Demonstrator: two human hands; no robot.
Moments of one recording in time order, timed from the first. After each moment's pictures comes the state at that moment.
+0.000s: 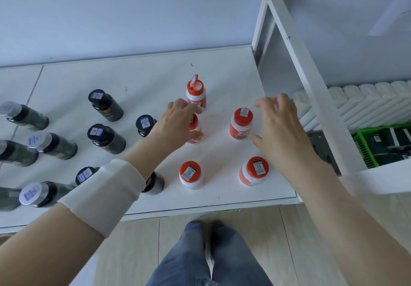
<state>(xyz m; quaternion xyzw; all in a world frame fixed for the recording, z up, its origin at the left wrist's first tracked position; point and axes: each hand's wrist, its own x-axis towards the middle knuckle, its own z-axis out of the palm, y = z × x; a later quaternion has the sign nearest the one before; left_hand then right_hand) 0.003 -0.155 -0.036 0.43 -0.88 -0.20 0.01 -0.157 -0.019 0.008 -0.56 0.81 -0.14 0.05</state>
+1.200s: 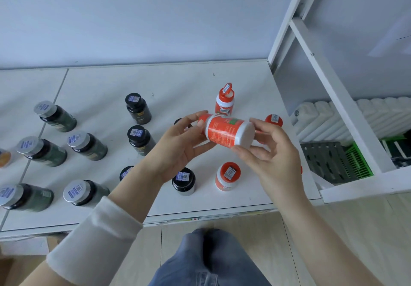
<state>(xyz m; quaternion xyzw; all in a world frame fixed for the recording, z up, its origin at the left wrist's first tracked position) 0.098 -0.137 -0.006 0.30 -0.40 -0.83 0.24 -0.041 -0.018 0.008 -0.41 0.65 -0.59 0.24</state>
